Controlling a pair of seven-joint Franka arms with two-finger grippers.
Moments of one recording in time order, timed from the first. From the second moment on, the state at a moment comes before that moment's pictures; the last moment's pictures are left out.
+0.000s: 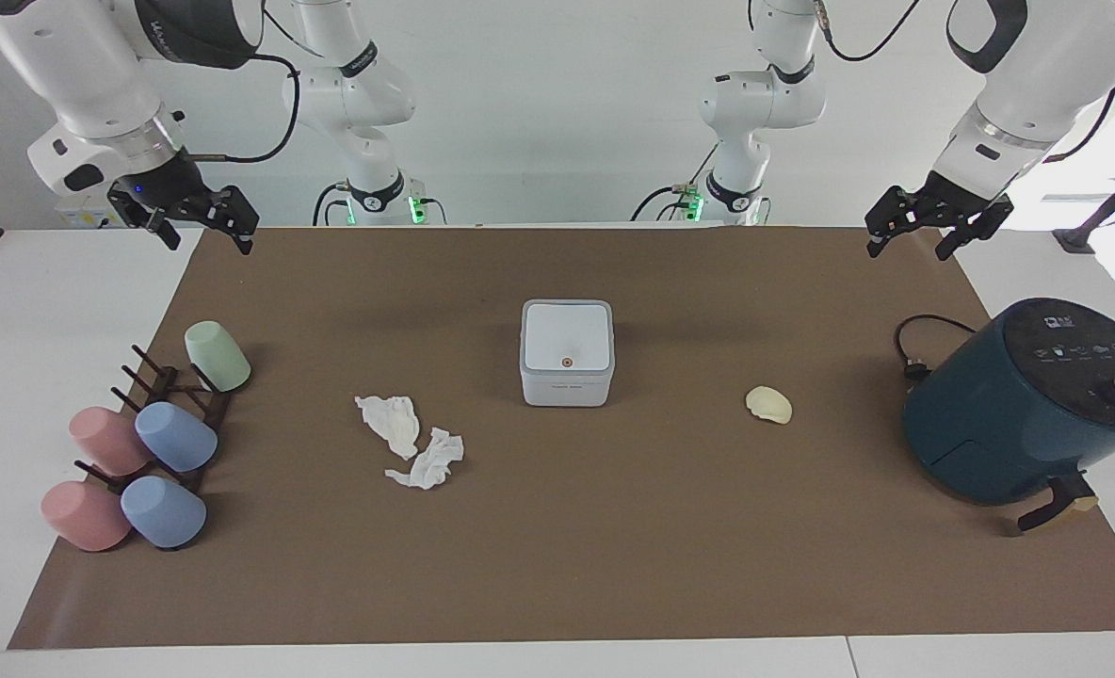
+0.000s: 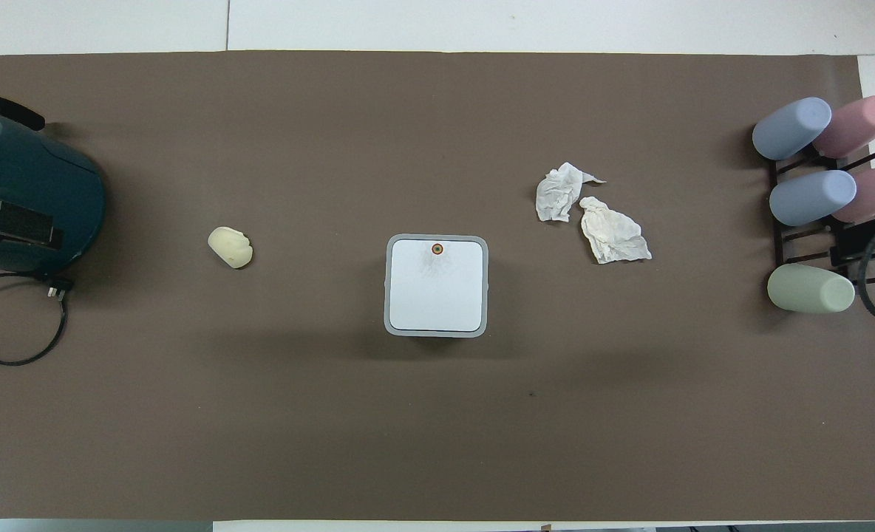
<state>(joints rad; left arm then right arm) -0.06 -0.02 0.03 -1.59 -0.02 1.53 0.10 0.01 -0.06 -0.11 -1.67 -0.05 1.52 -0.02</state>
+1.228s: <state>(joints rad) -0.35 -0.05 -0.01 -1.70 -0.02 1.74 -0.14 0.23 0.07 -0.10 -1.97 0.06 2.10 -0.30</state>
